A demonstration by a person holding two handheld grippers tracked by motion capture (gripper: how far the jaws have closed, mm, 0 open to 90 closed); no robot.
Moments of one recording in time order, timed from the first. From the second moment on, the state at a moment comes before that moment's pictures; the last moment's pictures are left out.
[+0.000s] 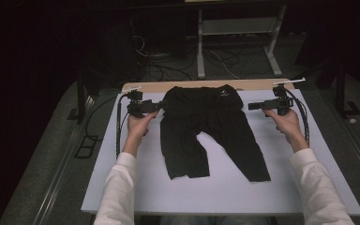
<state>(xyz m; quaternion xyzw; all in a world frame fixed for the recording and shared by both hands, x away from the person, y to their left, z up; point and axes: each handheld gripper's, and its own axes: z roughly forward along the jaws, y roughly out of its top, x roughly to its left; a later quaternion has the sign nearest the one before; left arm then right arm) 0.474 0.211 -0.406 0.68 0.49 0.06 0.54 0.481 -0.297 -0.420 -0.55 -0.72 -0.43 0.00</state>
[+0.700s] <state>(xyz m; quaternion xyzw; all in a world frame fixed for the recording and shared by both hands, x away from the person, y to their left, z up) 0.428 0.209 -0.397 0.70 0.46 0.07 0.55 0.420 -0.307 -0.415 -0.52 -0.72 -0.46 -0.03</state>
